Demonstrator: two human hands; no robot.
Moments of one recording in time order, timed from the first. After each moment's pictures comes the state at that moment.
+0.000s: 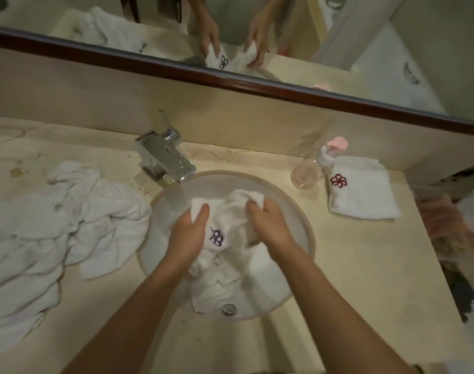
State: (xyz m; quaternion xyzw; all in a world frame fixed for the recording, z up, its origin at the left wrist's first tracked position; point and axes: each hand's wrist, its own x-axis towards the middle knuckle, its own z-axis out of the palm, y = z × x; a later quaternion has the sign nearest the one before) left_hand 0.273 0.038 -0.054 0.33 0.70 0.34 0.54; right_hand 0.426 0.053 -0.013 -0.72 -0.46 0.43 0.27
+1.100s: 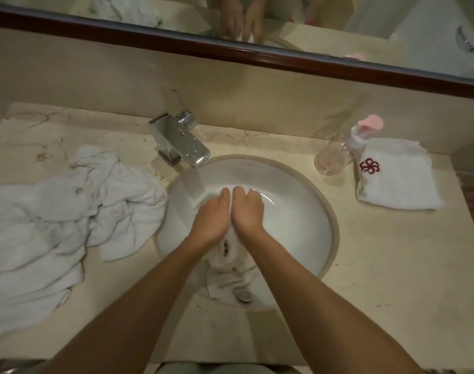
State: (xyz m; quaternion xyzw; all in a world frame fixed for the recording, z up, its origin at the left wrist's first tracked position) left_hand 0.284 0.054 -0.065 0.46 0.70 0.22 0.50; right_hand 0.360 0.068 -0.077 -0.77 -0.35 0.46 0.27
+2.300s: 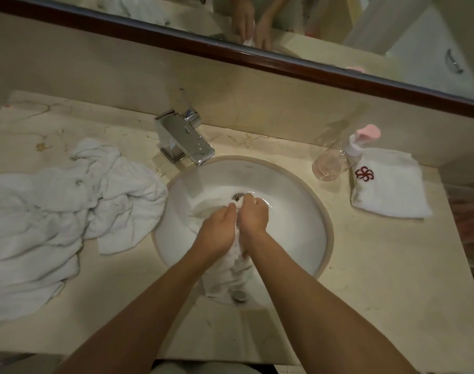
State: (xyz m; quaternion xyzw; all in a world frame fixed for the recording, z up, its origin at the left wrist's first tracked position) left_hand 0.294 0.024 -0.072 0.44 0.68 0.24 0.53; right_hand 0.371 0.066 -0.095 -0.78 -0.24 0.48 0.31
